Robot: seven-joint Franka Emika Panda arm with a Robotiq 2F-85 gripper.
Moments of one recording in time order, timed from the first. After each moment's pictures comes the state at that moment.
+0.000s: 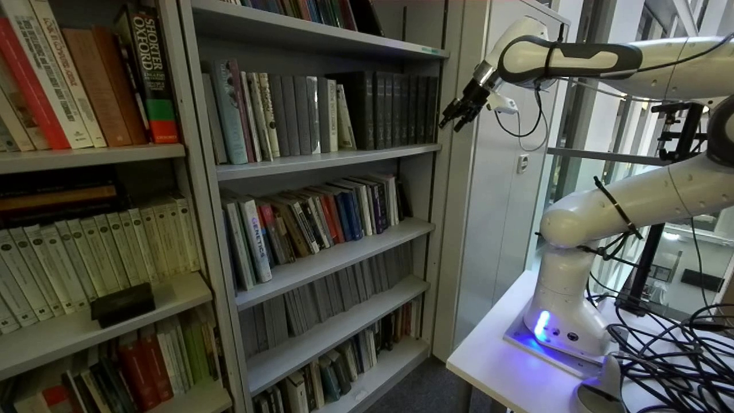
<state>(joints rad) -0.06 -1.01 -0.02 -2.50 0.10 2.14 -0.02</state>
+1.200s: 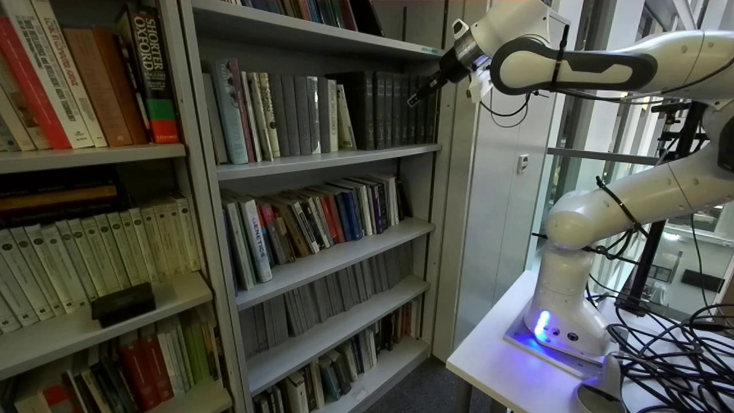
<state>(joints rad) 0.06 -1.00 0.25 -2.43 -0.07 2.42 -0.04</state>
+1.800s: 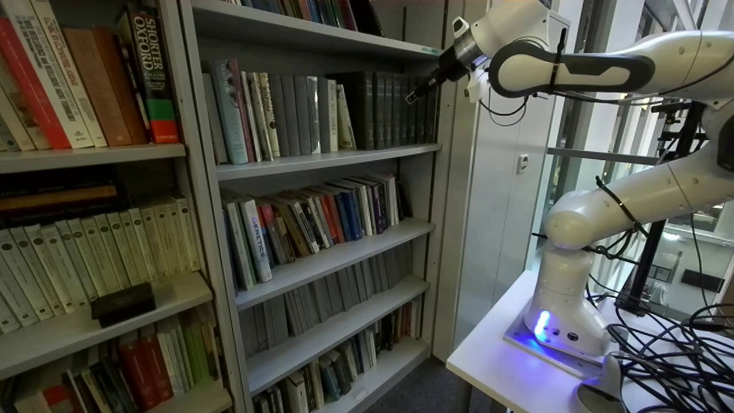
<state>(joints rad) 0.06 -0.99 0.25 -2.44 -0.10 2.48 -0.04</state>
